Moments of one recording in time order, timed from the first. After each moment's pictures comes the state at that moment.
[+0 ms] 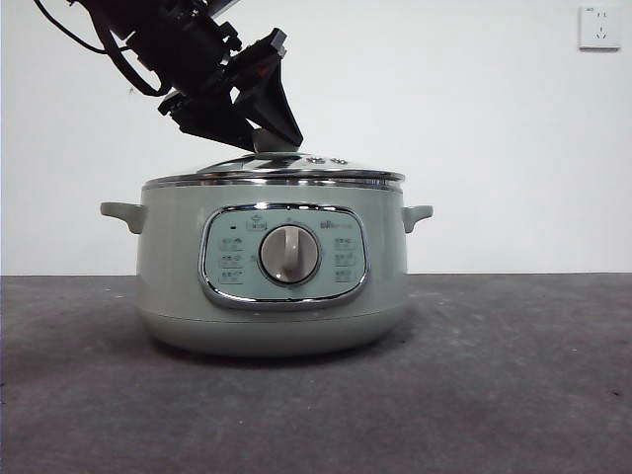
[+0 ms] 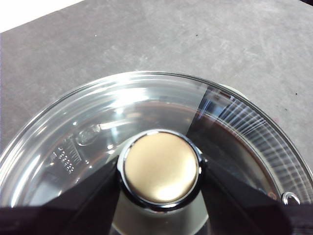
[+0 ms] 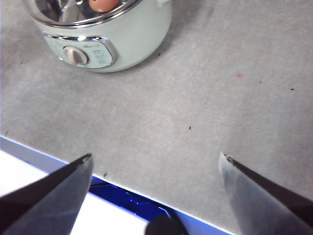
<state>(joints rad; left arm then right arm) -0.48 1.59 1.22 -0.19 0.25 0.10 0.67 0.61 1.08 -1.25 0.10 0.26</state>
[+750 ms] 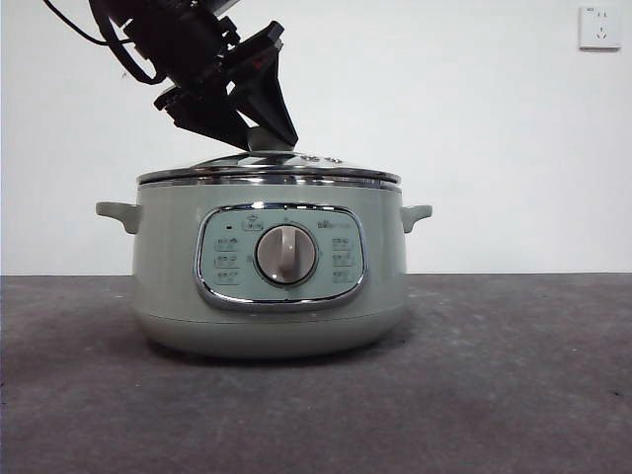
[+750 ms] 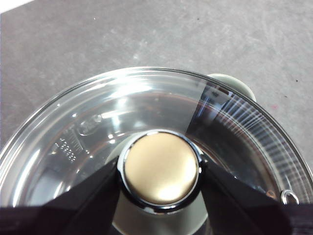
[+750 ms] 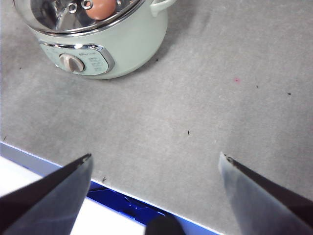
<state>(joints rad) -0.48 1.60 1.29 -0.32 0.25 0.11 0.67 0.61 1.08 -1.24 0.11 0.26</state>
